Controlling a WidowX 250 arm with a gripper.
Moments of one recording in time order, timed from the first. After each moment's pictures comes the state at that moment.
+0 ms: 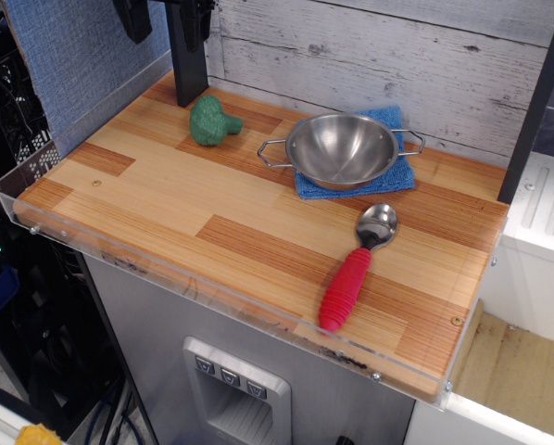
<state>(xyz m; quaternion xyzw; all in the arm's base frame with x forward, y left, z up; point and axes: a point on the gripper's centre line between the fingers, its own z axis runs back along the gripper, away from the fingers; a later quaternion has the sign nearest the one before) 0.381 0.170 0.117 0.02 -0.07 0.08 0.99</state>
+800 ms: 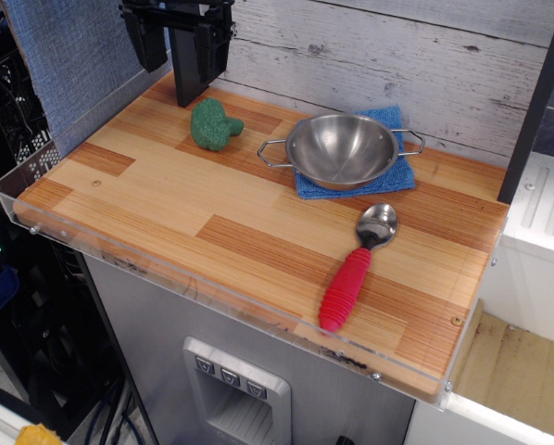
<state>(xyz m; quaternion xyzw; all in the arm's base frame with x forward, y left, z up) 0.354 0.126 0.116 0.01 -0.03 0.02 1.00</state>
